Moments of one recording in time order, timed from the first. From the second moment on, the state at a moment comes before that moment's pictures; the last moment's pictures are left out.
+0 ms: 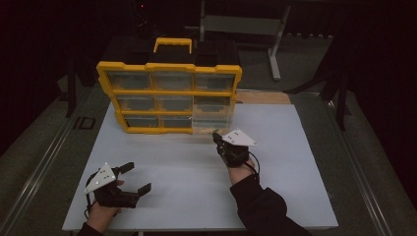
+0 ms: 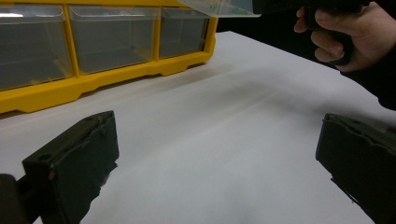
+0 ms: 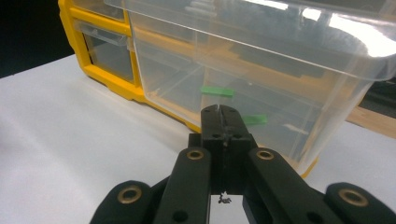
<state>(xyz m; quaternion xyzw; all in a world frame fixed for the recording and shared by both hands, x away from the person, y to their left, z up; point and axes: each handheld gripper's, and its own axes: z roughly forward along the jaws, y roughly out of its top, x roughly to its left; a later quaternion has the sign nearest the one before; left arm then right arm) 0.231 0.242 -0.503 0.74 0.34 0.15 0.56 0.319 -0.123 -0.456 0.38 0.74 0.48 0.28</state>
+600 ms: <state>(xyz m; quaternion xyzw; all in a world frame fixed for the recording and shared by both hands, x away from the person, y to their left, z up) 0.231 0.241 -0.503 0.74 0.34 0.15 0.56 0.320 -0.121 -0.455 0.38 0.74 0.48 0.28</state>
